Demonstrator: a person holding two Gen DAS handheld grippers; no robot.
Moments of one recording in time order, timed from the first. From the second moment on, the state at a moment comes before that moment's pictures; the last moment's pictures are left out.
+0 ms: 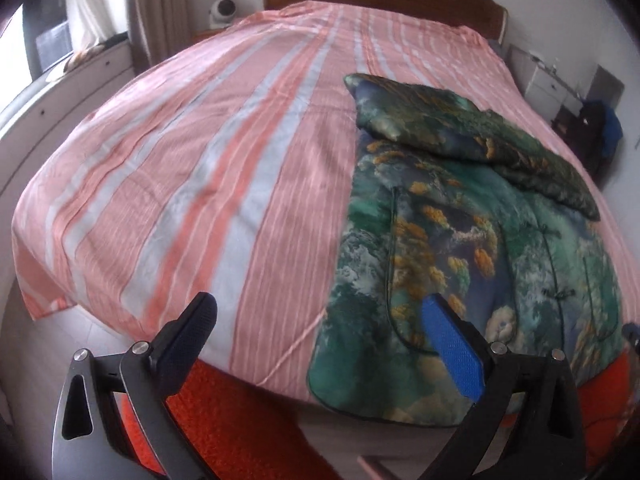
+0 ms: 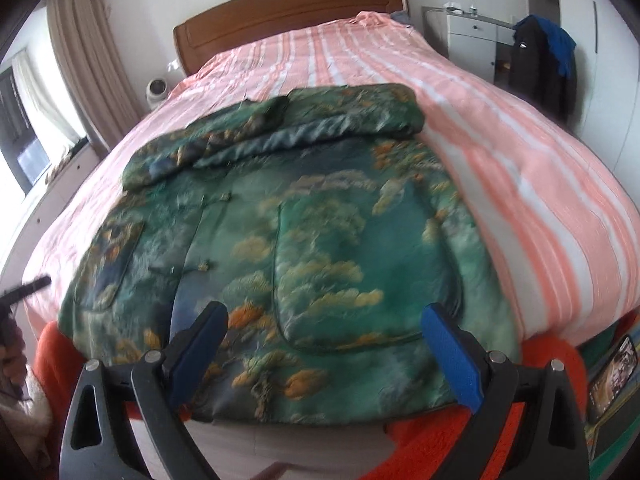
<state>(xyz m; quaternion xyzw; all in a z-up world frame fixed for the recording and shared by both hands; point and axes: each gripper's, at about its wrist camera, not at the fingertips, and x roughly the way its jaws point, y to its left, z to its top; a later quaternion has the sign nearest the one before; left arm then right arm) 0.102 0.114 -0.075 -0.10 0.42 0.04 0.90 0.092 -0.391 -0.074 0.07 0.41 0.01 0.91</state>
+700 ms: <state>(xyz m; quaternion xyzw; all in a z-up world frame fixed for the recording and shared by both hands) 0.098 0.123 -0.085 -0.14 0.42 0.08 0.89 0.066 -0.344 -0.048 -0.08 0.30 0.08 0.95</state>
